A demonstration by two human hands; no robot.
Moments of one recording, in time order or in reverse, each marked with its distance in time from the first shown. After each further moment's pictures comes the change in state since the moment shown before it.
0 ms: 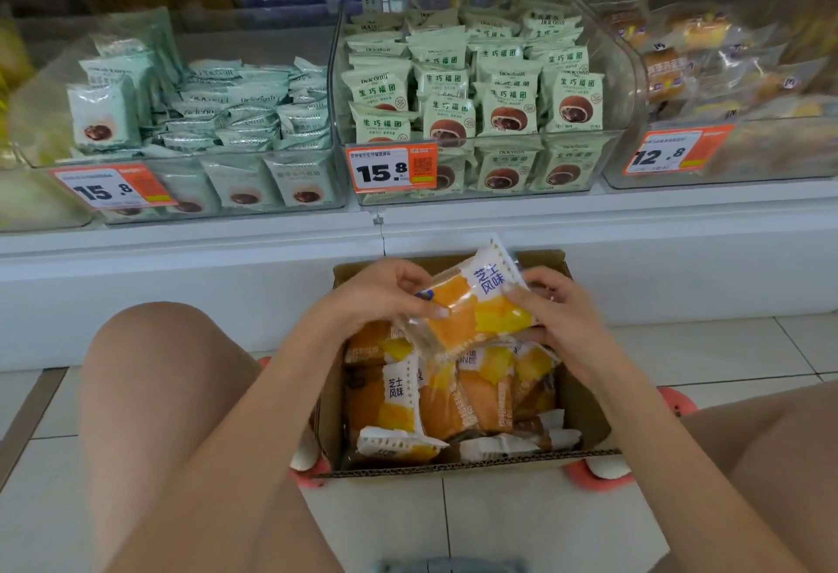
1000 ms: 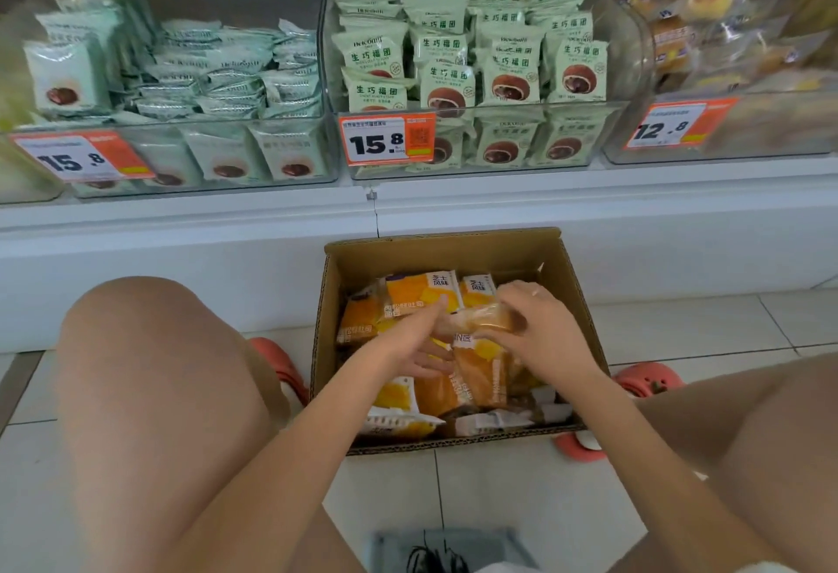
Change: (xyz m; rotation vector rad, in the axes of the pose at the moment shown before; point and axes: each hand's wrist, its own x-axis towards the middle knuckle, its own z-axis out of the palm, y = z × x) left_hand 0.026 -0.067 0.067 -0.390 -0.099 -0.466; right_hand -0.009 0.045 0.006 -0.978 -0.016 -0.398
